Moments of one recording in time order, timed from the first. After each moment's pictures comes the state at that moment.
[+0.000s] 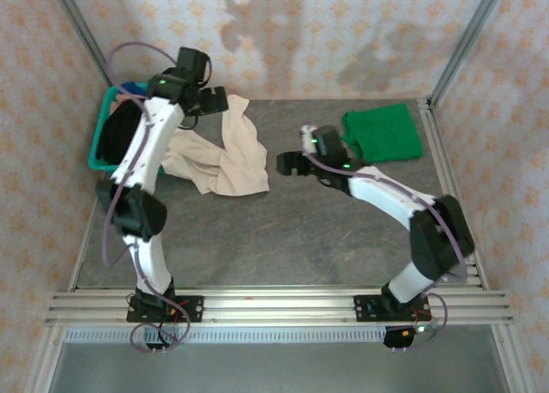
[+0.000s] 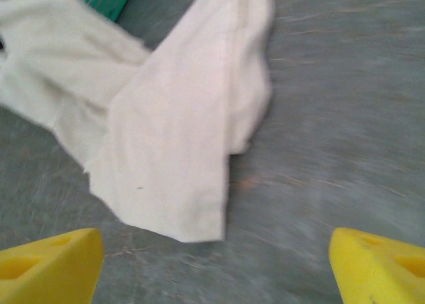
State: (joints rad) left arm -0.16 1.84 2.06 -1.12 -0.20 -0.42; right arm 0.60 1.65 1.16 -0.16 -0.19 0.32
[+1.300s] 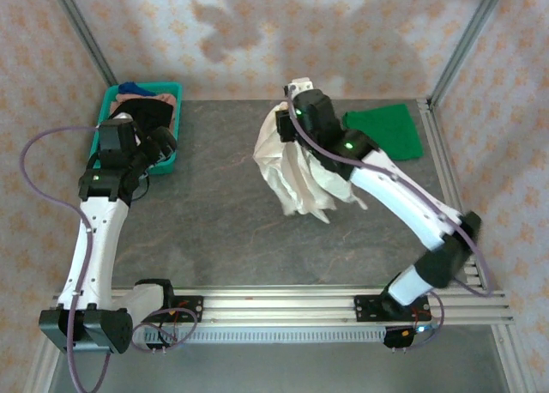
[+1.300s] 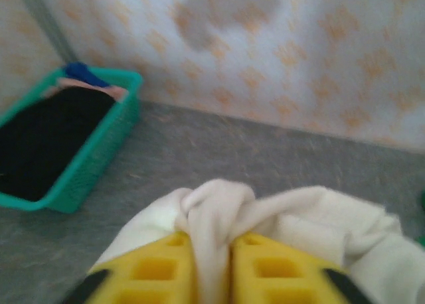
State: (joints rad) left arm 0.09 1.09 1.20 -0.76 -0.03 -0.54; right arm 0.71 1.62 1.66 -0.53 0.28 0.28
